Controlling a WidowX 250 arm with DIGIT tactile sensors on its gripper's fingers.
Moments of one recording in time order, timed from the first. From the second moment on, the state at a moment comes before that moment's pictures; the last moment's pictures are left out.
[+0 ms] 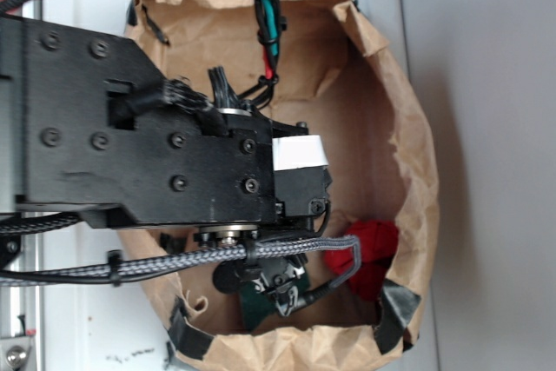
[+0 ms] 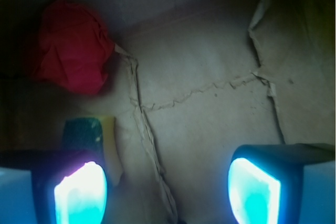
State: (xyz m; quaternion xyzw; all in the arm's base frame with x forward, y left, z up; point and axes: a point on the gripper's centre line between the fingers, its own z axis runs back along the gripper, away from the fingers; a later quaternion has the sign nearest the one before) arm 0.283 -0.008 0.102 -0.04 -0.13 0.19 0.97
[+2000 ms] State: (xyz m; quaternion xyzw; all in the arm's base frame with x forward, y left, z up) arm 0.283 -0.066 0.068 -0.17 -0.07 0.22 0.96
